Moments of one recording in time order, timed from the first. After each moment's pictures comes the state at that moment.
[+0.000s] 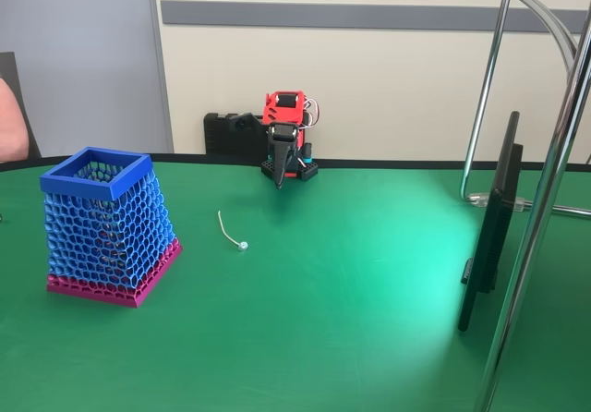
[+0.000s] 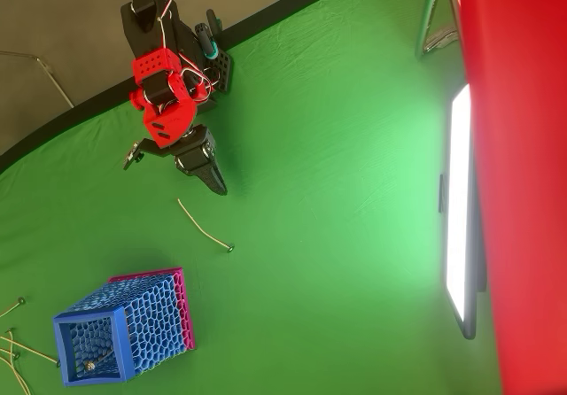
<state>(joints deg) 3.9 190.0 176.2 49.7 -5.5</state>
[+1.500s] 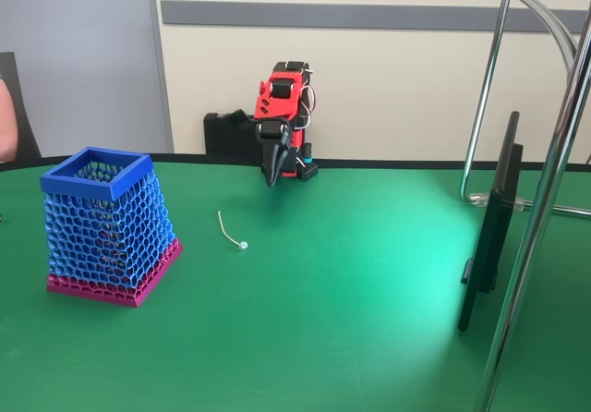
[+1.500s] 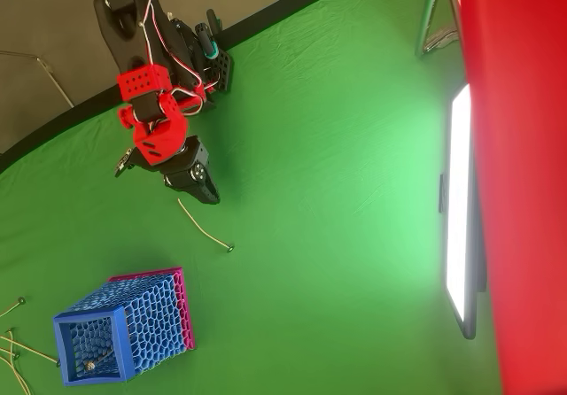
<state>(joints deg) 9.2 150.0 155.0 42.2 7.5</state>
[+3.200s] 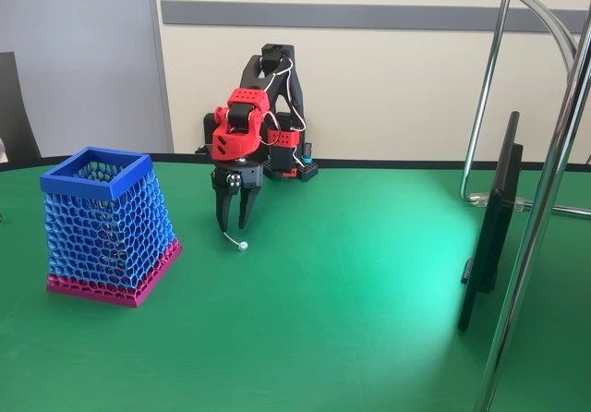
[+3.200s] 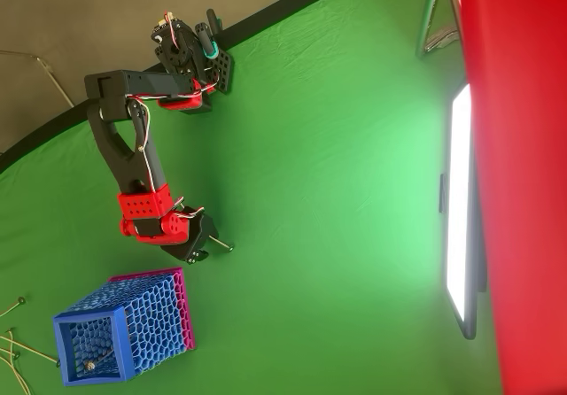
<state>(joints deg) 17.9 76.7 98.6 55.3 30.7</state>
